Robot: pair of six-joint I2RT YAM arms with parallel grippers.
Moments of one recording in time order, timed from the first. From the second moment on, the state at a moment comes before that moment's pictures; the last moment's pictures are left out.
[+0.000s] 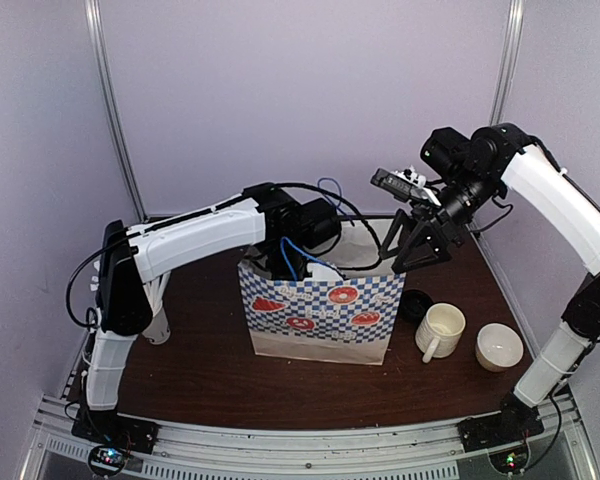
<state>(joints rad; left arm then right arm) -1.00 2.20 2.15 -1.37 -0.01 0.55 0.55 1.62 1.89 -1.58 -0.97 -0.74</state>
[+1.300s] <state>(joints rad) -0.99 2.21 2.15 -1.38 -0.02 0.43 0.38 1.61 2.00 -1.59 -0.96 -0.72</state>
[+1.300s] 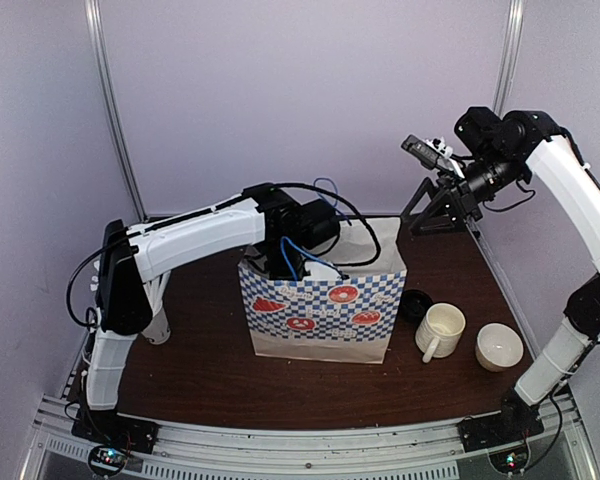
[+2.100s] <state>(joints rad) -0.99 2.22 2.18 -1.41 -0.05 0.37 0.38 1.59 1.99 -1.54 -0.90 -0.68</state>
